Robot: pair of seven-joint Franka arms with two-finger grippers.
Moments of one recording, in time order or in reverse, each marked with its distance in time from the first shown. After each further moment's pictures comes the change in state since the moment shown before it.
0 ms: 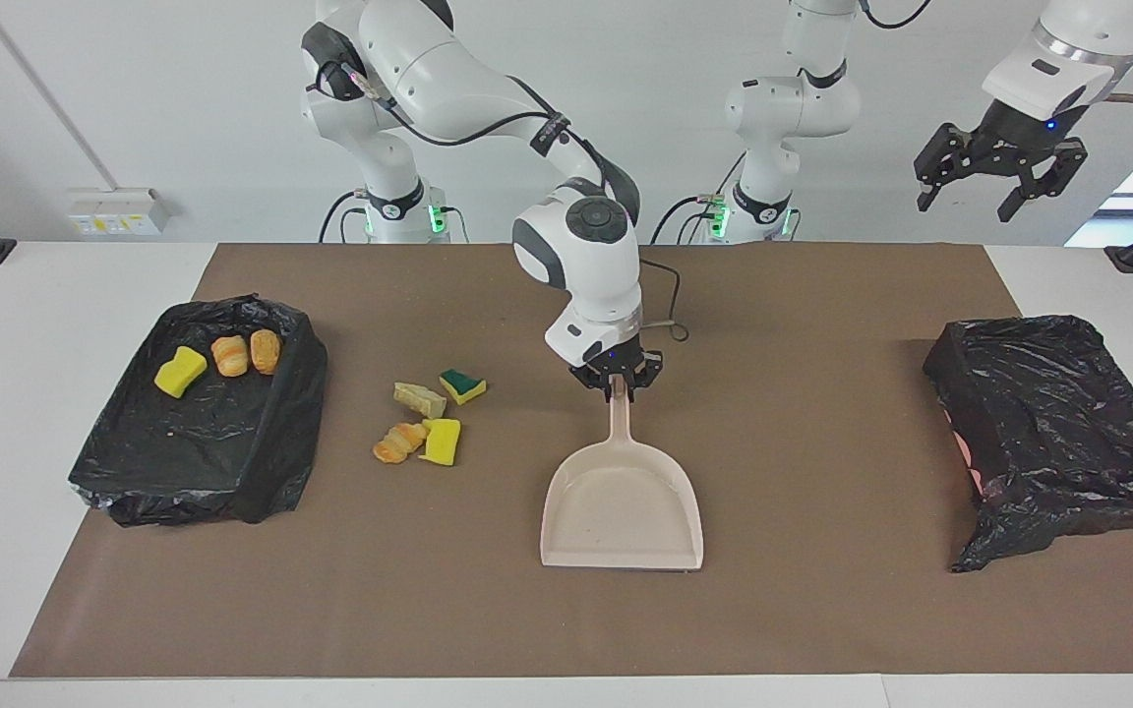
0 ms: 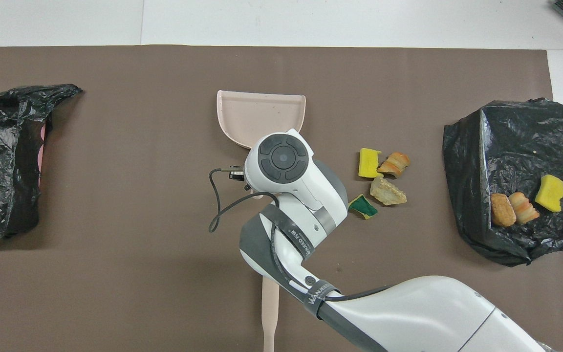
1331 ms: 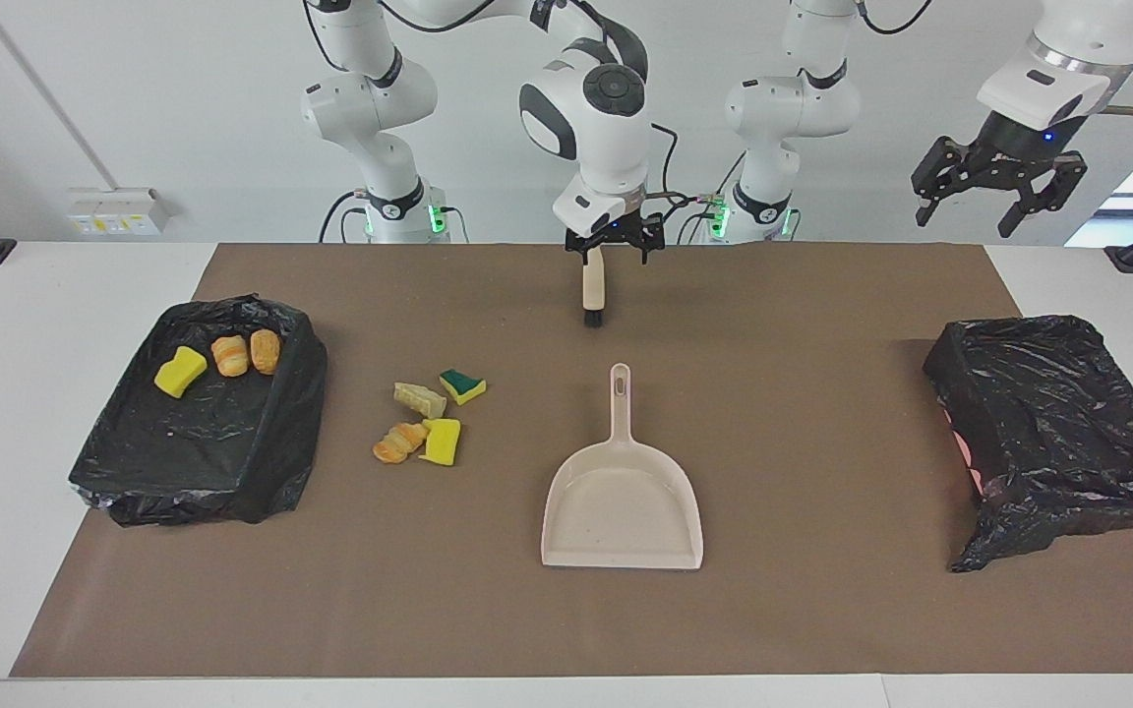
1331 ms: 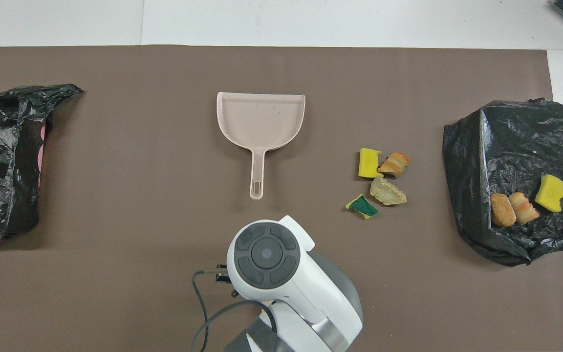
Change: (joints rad) left arm -0.003 0.025 -0.017 -0.002 0.000 0.088 0.000; right arm 0.095 -0.439 0.032 -0.327 0.338 -0.335 0.000
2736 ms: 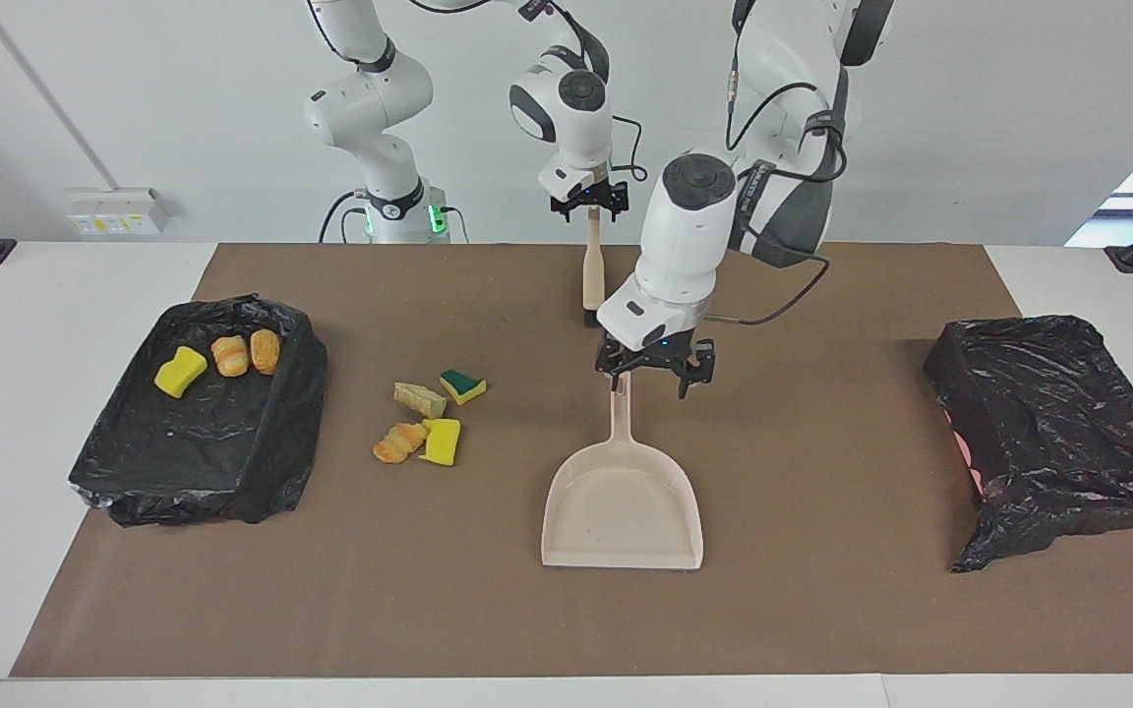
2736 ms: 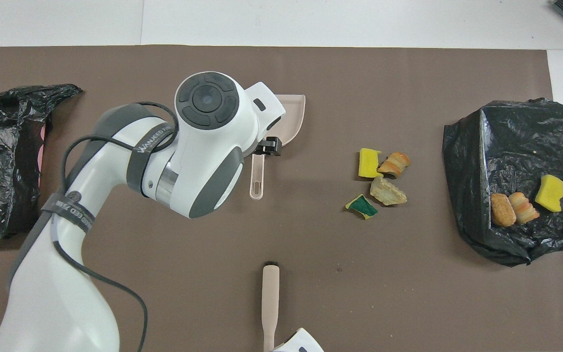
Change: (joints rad) left arm -0.515 0.454 -0.025 -0.035 0.001 0.529 -0.628; right arm 0.261 -0.252 -0.001 -0.582 0.223 0.369 0.051
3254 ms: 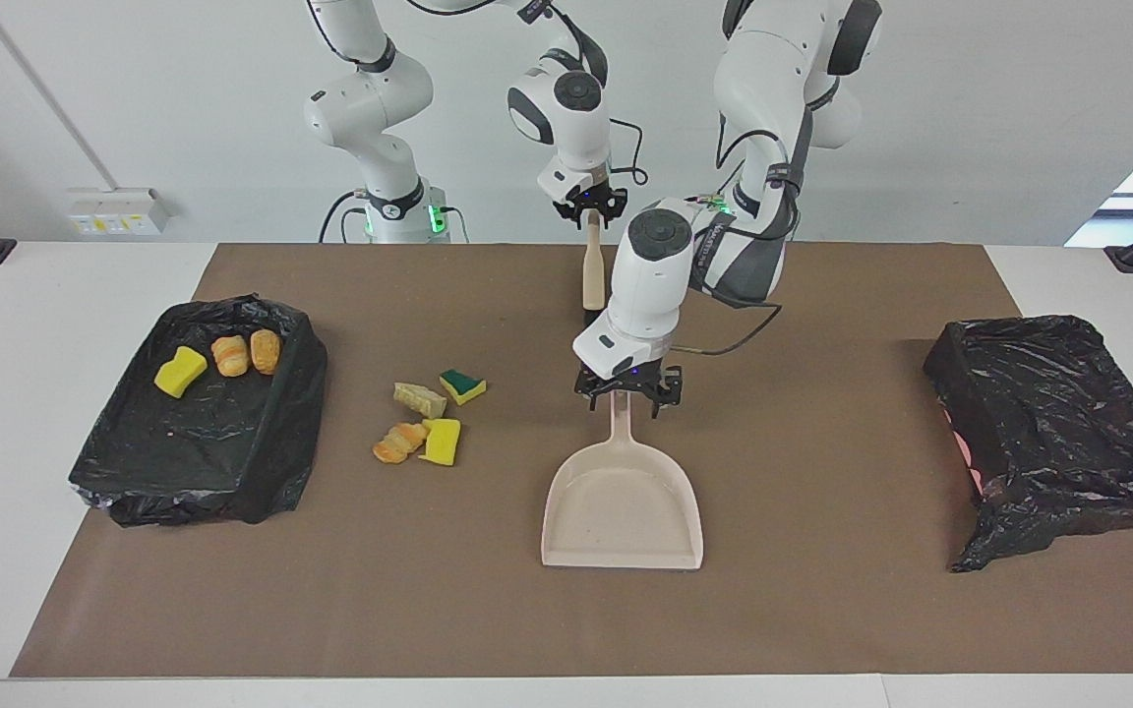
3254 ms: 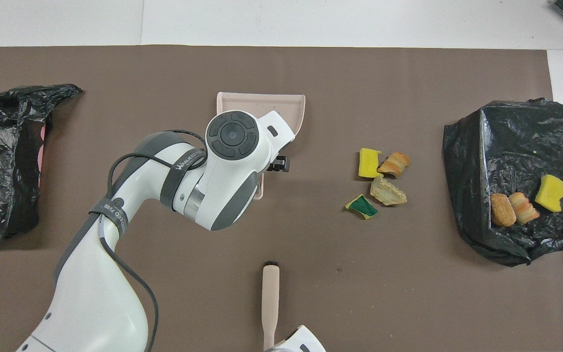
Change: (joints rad) left arm -0.032 0.025 -0.001 -0.137 0.000 0.156 -0.019; right arm 0.000 0.008 -0.003 -0.012 0.003 0.059 0.000
